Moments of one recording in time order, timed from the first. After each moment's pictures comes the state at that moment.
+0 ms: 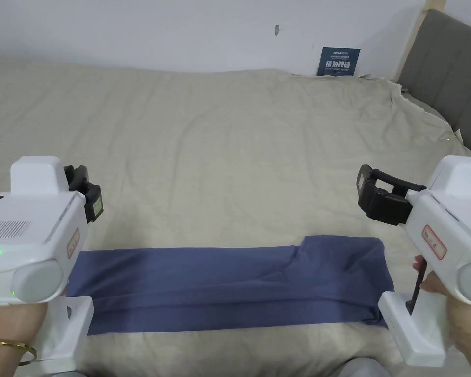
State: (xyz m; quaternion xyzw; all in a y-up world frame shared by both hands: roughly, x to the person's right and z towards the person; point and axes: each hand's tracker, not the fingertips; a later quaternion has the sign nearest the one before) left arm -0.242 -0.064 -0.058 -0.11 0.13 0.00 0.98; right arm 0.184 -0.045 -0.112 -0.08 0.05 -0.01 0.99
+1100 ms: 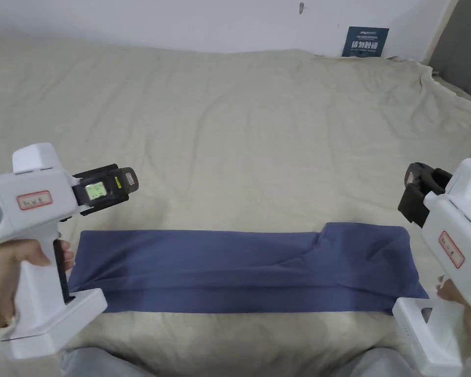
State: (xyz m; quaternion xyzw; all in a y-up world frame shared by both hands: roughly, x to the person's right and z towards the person) left arm -0.326 -0.072 -0.079 -0.28 -0.01 0.26 0.93; right arm 0.170 -0.057 -0.106 -0.10 0.06 0.01 0.99
